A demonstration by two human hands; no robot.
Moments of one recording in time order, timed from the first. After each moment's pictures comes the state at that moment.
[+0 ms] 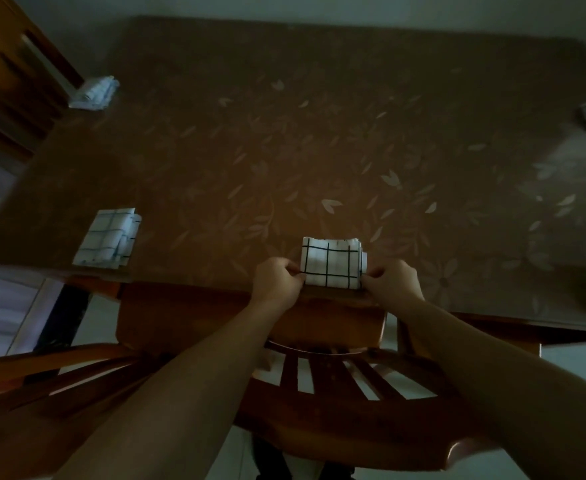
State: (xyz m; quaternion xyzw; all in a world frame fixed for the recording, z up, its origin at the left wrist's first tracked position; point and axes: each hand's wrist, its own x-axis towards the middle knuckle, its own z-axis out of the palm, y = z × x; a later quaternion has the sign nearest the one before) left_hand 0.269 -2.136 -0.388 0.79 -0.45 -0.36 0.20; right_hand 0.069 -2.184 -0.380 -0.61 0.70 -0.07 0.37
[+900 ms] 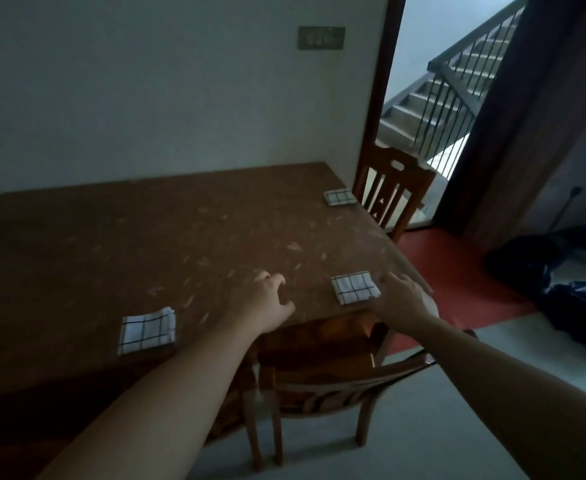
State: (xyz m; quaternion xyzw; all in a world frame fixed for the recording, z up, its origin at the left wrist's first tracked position) left_hand -0.065 -2.103 -0.219 0.63 -0.76 -0.14 0.07; right_hand -0.317 -2.075 -0.224 -0.59 0.79 -0.10 0.11
